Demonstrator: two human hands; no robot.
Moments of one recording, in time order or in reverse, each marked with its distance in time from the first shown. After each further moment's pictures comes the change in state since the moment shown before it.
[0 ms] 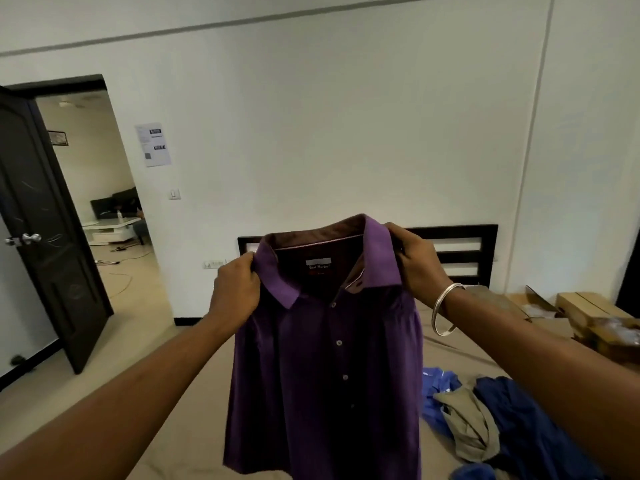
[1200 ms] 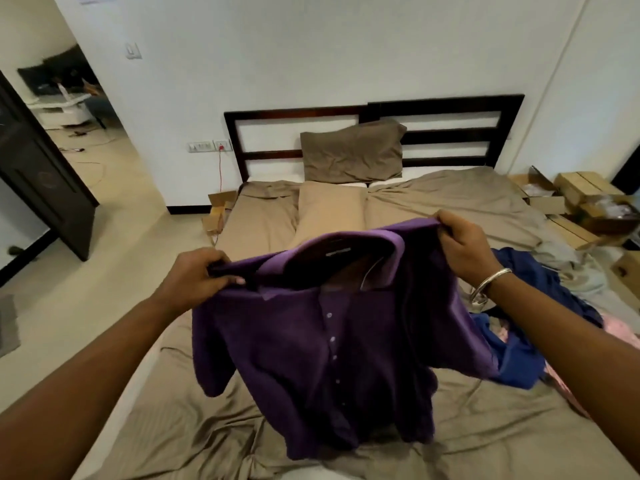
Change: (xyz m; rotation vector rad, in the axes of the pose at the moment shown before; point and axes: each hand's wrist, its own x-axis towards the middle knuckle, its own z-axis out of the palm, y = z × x) left_hand -0.104 -0.257 -0.030 0.047 -0.585 0.056; right_hand -0.135 0.077 0.121 -0.265 -0.078 0.275
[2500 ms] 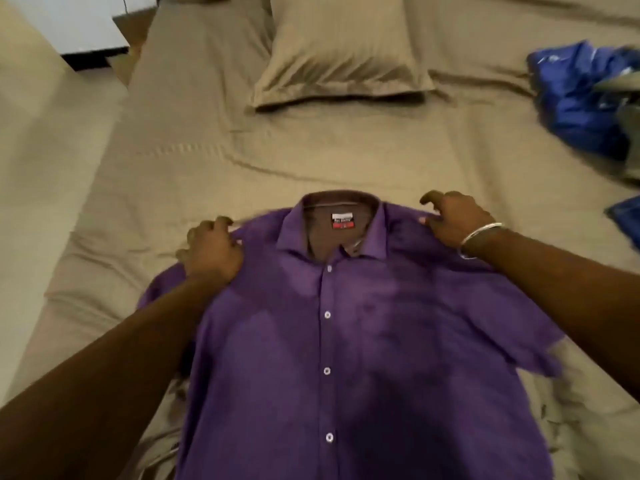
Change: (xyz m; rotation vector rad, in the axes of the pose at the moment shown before) left_hand 0.085 -0.300 0.483 0.234 -0.255 -0.561; right_hand -0.022 0.380 0.448 -0.476 -0.606 0.463
